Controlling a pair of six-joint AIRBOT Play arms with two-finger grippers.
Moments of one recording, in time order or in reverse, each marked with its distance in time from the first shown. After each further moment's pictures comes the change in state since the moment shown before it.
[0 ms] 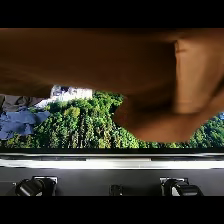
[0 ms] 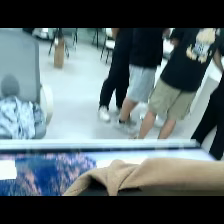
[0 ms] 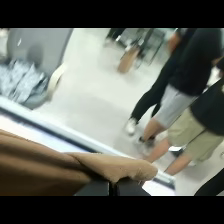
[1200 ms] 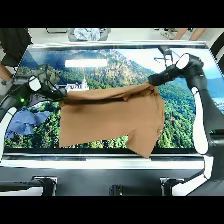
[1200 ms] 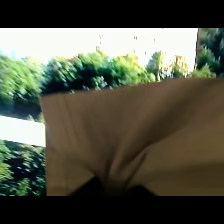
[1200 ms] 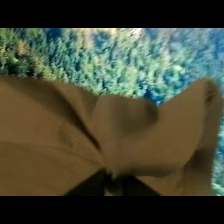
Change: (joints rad) left arm 0.410 -0.902 -0.282 -0.262 -0.031 0.047; right arm -0.004 -1.121 0.014 0.285 0.007 0.130
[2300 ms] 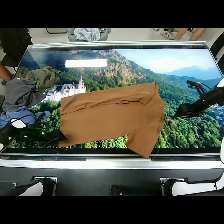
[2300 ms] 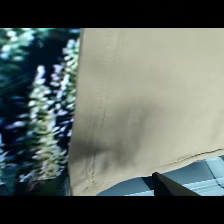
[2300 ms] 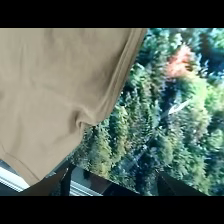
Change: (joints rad) left arm 0.357 0.283 -0.781 -0.486 -0.042 0.488; right arm -0.400 0.185 -0.373 0.007 0.488 -0.249
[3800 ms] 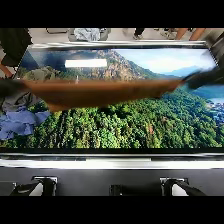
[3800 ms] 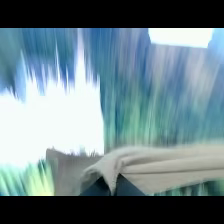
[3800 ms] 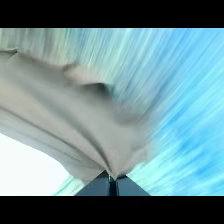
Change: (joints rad) left arm -0.074 0.430 0.691 0.158 0.126 -0.058; right arm 0.117 0.454 0.126 0.137 -0.387 -0.204
